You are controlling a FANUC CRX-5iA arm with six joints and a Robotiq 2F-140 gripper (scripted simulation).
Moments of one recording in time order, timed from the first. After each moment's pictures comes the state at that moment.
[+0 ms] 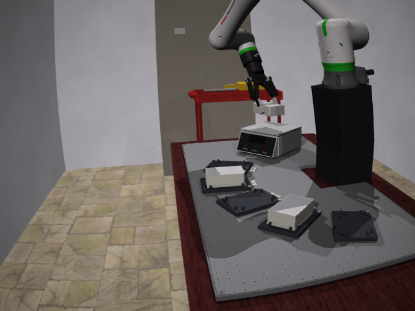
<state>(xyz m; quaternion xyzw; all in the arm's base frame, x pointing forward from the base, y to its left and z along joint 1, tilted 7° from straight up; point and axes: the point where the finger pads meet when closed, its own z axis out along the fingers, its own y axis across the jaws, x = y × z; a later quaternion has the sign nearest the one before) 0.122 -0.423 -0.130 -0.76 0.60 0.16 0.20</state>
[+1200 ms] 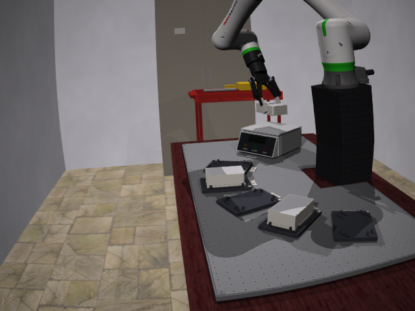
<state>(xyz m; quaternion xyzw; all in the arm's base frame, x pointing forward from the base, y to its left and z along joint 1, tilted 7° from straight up) 0.103 -0.431 -0.132 -0.76 0.60 0.16 0.20</state>
